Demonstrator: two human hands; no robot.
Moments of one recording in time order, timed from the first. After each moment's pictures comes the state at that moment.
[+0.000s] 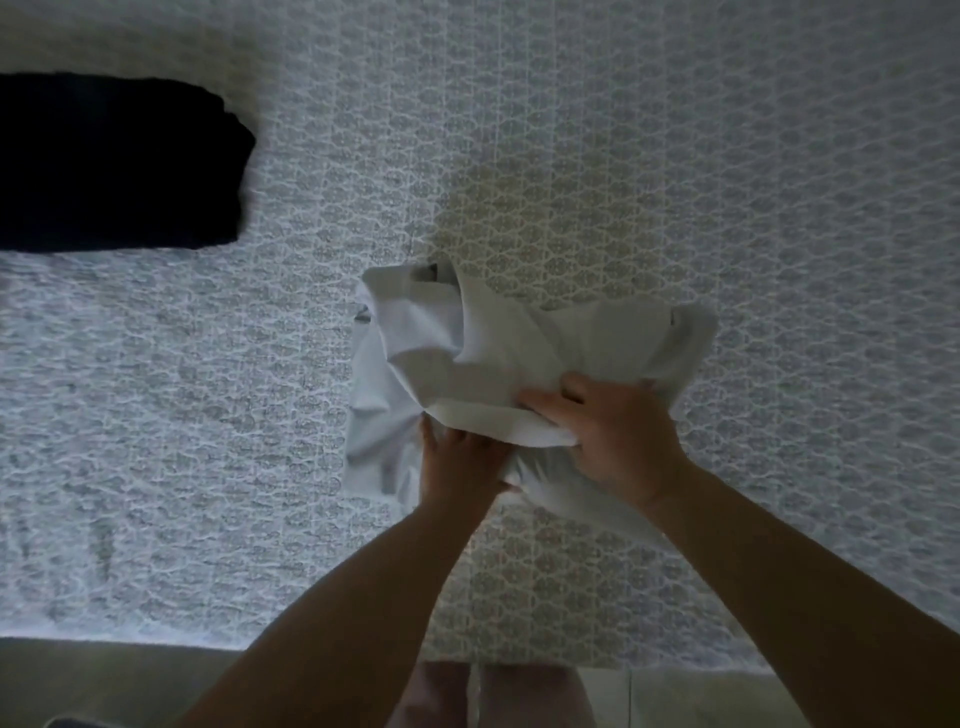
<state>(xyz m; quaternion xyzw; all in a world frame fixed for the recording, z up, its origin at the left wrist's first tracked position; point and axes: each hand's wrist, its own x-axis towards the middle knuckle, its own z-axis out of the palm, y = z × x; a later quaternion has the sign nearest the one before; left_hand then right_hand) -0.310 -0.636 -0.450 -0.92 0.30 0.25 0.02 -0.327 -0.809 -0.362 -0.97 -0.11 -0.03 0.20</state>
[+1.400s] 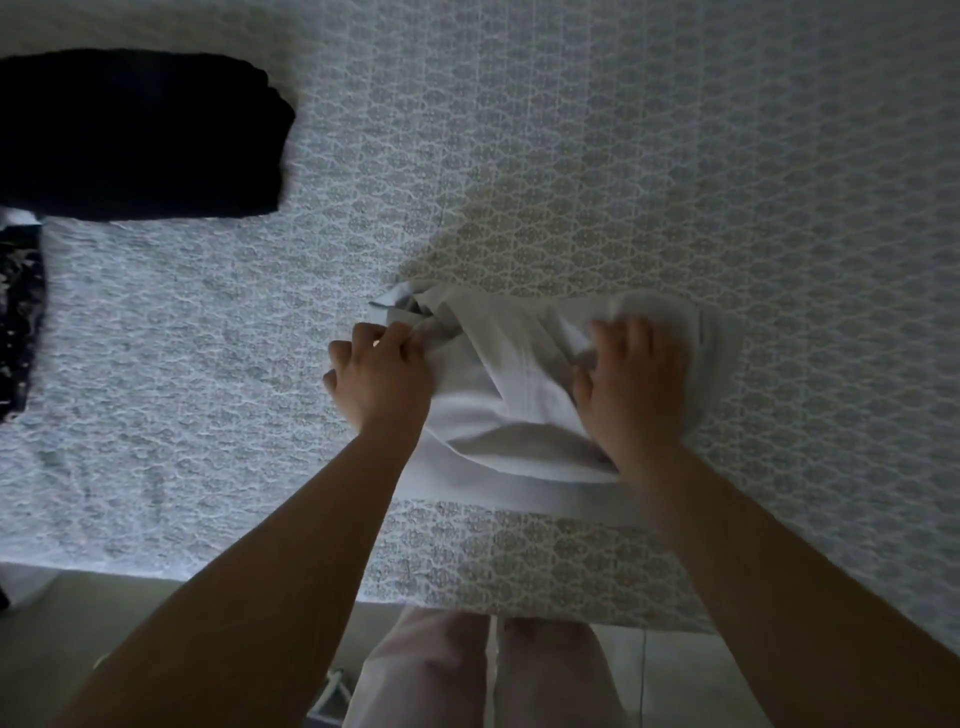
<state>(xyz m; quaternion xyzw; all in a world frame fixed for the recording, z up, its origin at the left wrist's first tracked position) -0.252 -0.583 -0.395 -0.99 -0.07 0.10 -0.12 -0.332 -0.781 -0.380 -0.98 0.18 0.06 0.10</state>
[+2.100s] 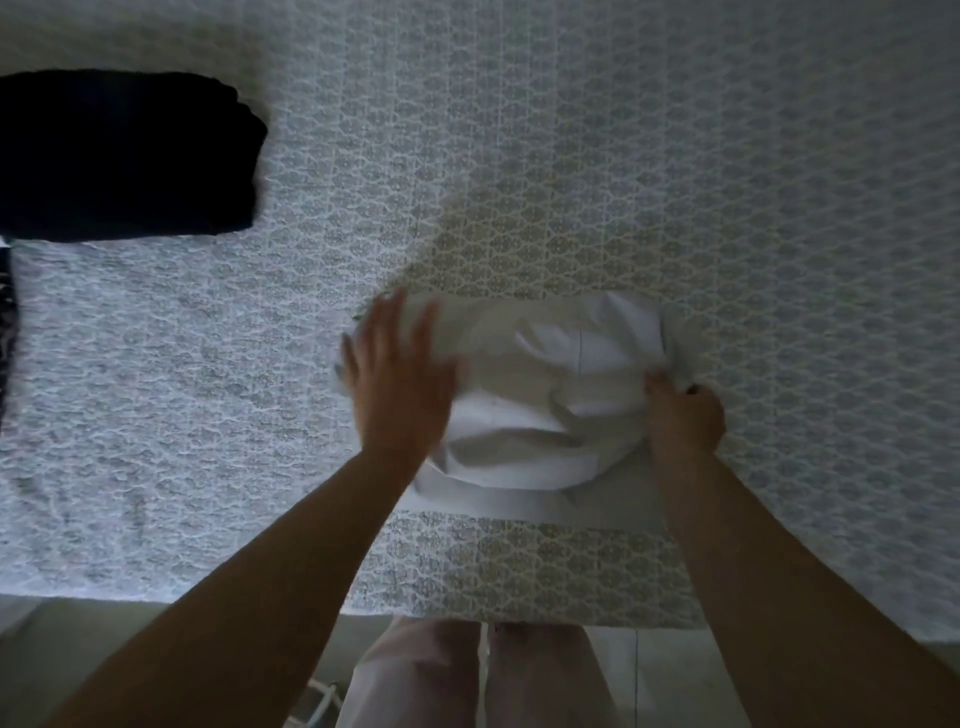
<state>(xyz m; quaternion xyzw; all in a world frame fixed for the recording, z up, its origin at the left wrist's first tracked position) -0.265 -0.603 -0.380 -0.97 0.16 0.04 -0.17 -0.353 -0.832 -0.393 -0.66 0.65 0.06 0.37</state>
